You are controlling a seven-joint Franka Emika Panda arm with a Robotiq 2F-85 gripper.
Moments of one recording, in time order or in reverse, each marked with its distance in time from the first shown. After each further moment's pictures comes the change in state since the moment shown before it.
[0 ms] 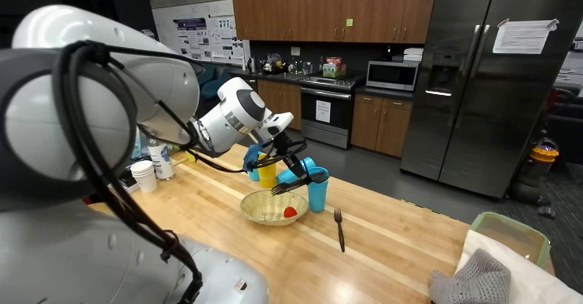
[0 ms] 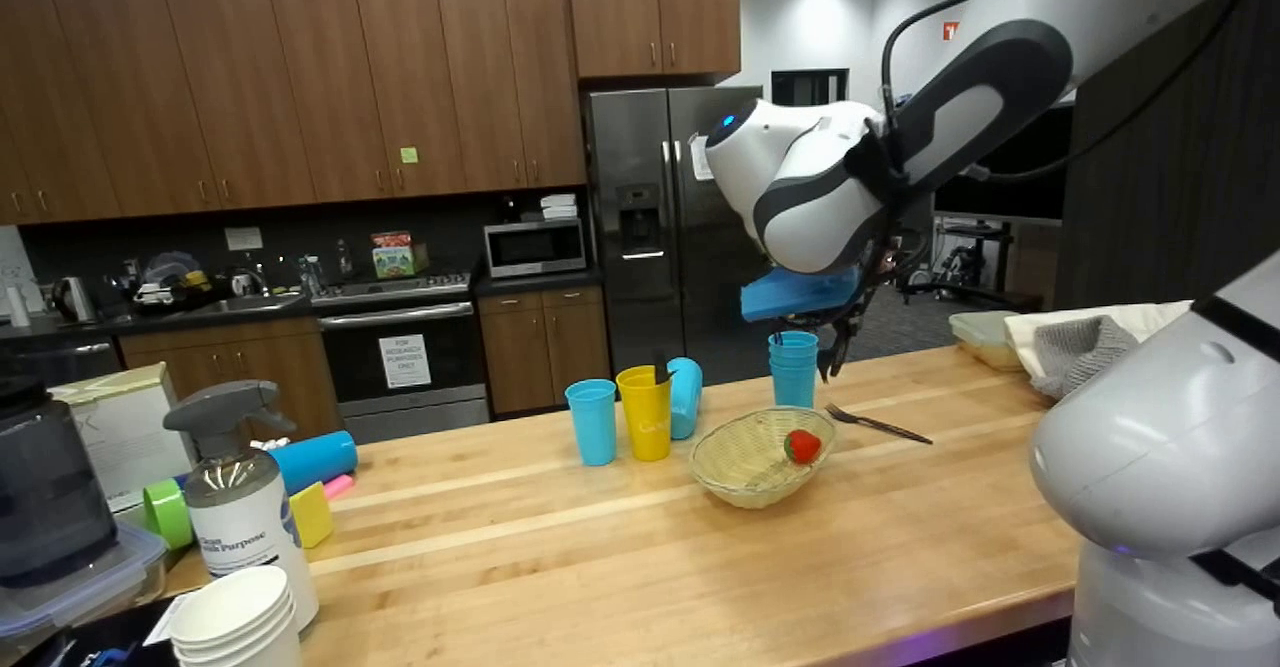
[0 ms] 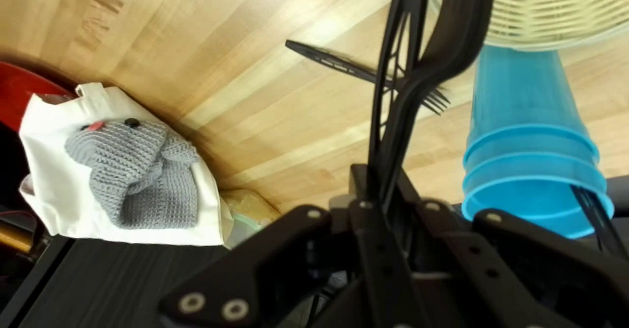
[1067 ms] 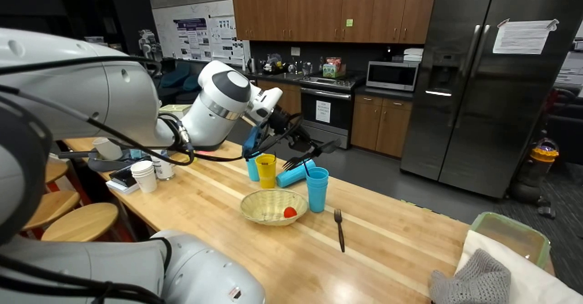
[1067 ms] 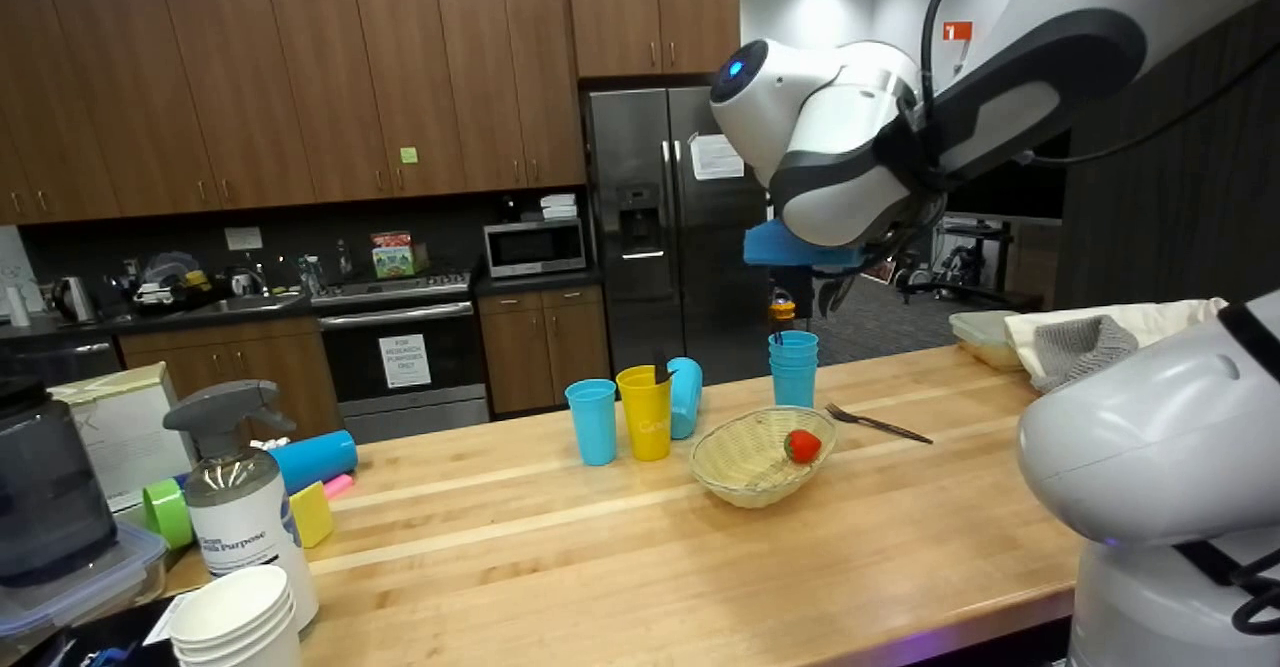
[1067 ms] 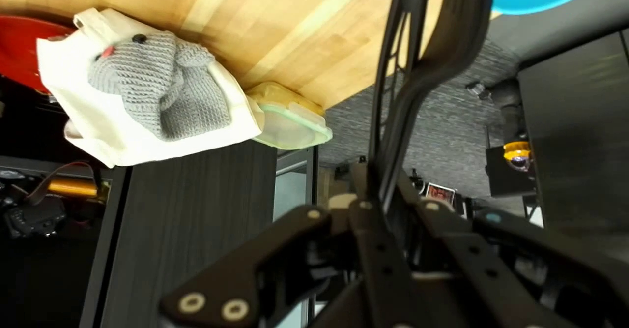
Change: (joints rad) arm -0.129 -0.184 0.113 0.015 -0.116 0.008 0.191
